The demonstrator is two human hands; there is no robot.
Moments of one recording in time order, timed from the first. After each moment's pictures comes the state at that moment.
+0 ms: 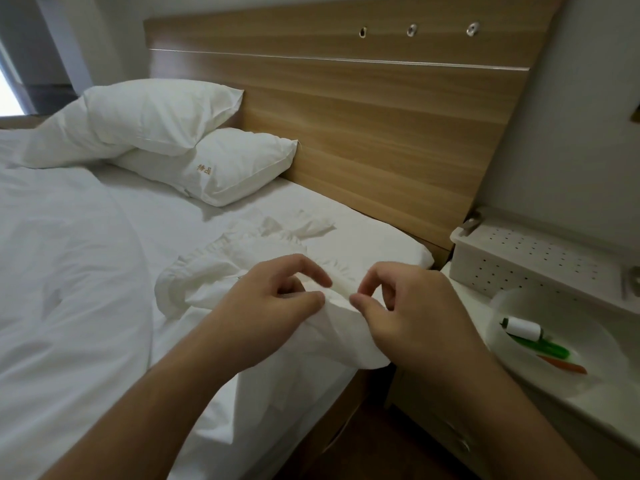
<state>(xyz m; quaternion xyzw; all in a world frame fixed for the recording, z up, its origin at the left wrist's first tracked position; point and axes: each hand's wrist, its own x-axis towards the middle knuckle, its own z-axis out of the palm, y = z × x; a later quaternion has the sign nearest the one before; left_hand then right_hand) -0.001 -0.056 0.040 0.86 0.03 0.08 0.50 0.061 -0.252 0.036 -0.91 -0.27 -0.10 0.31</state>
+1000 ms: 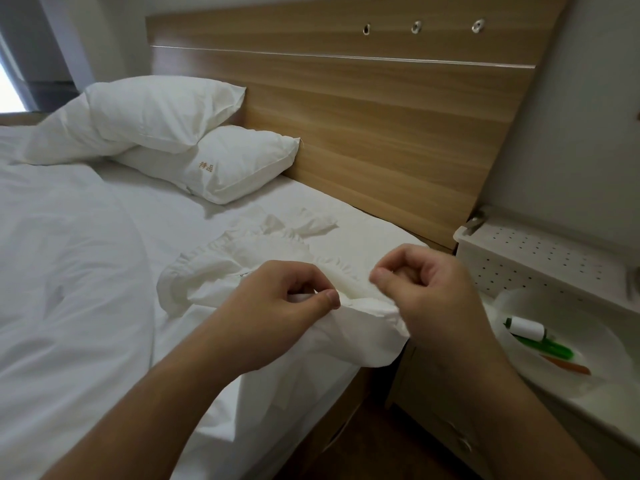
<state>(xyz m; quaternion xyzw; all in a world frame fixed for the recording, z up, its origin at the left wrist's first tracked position) 0.000 -0.055 0.037 0.88 -0.01 0.10 0.46 0.068 -0.255 0.038 -0.78 -0.19 -0.05 0.59</state>
